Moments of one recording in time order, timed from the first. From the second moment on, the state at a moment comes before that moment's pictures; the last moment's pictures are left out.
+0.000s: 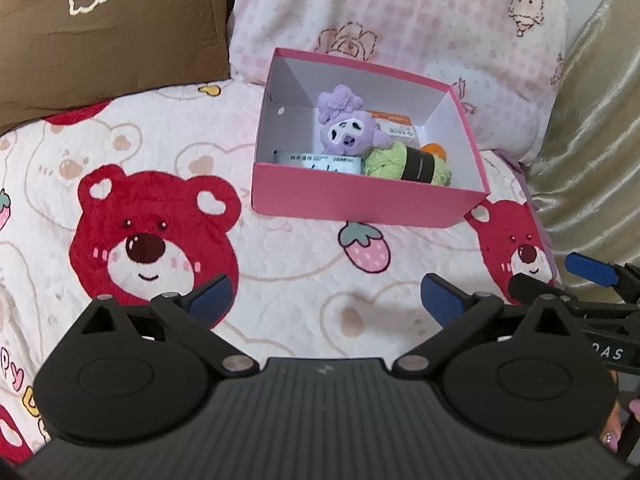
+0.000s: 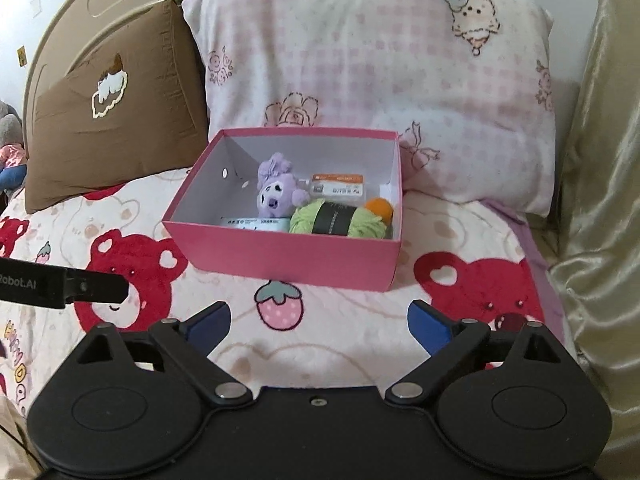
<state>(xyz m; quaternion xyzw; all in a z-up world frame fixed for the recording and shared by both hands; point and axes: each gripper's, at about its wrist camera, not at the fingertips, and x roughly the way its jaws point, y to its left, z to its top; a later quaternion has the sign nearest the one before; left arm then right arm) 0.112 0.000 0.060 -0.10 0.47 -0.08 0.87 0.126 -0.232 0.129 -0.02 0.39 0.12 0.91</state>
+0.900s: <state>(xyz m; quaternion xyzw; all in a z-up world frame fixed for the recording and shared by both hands) 0.102 -0.011 0.062 -0.03 0.50 -0.03 0.87 0.120 -0.229 0.123 -0.03 0.42 0.10 0.90</state>
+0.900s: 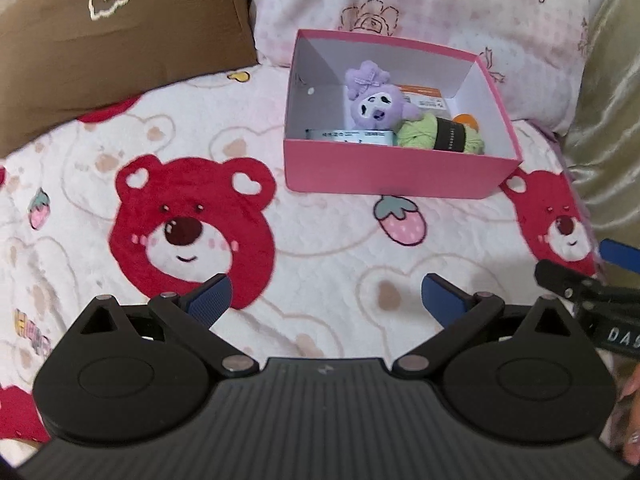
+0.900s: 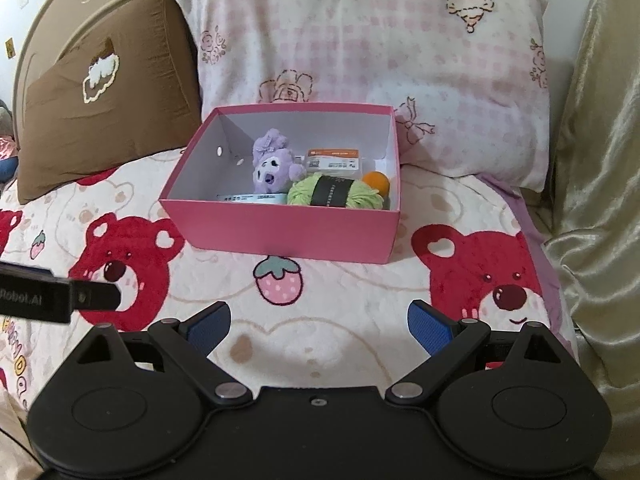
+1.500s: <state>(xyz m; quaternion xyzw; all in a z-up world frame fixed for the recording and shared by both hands) 0.109 -0.008 0.053 -0.02 0.52 -0.02 0.86 0.128 -0.232 0.117 -0.02 0.44 0.09 0.89</state>
